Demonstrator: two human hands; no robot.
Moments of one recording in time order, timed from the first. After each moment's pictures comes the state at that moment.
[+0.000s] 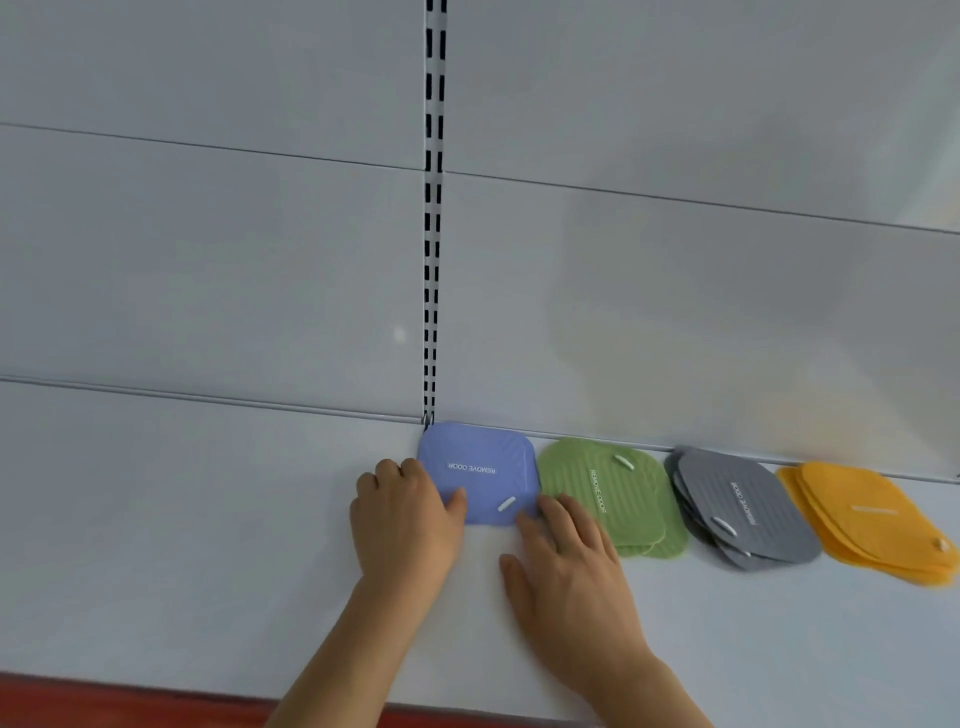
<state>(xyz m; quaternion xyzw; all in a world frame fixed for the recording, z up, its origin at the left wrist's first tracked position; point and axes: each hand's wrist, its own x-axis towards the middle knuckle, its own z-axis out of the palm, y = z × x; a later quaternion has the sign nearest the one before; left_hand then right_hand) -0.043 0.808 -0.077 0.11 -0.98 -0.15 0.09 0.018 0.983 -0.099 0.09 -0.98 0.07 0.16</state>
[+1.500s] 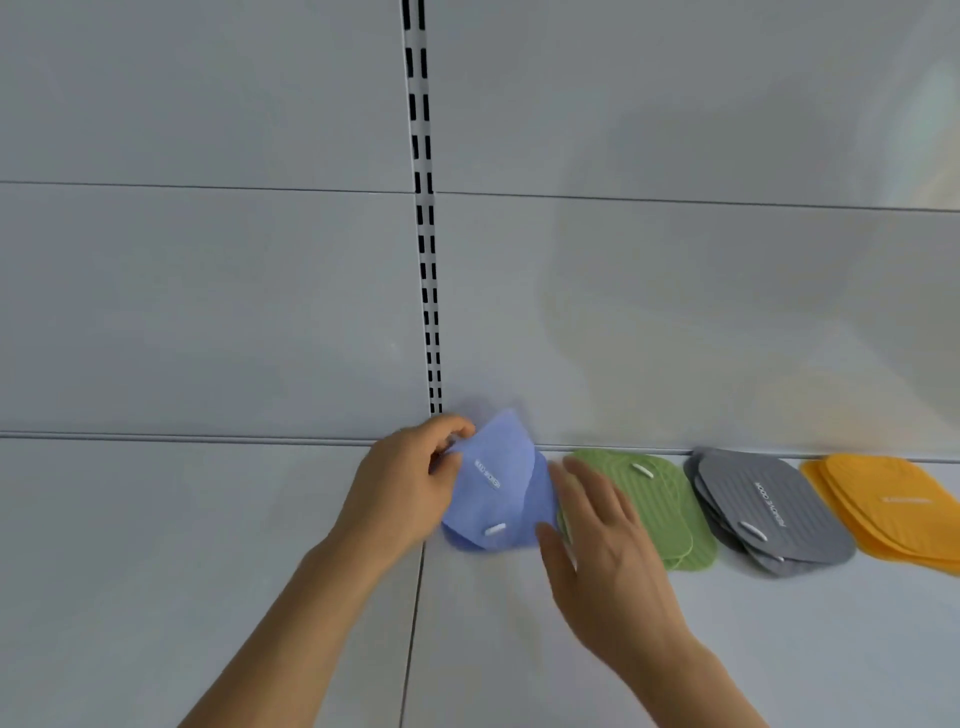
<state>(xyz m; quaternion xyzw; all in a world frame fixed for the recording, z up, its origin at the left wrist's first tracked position) -0.078 0.766 -0.008 -0.11 -0.92 -0.38 0.07 -0.002 0.979 -0.061 0.08 -0.94 0.24 0.22</state>
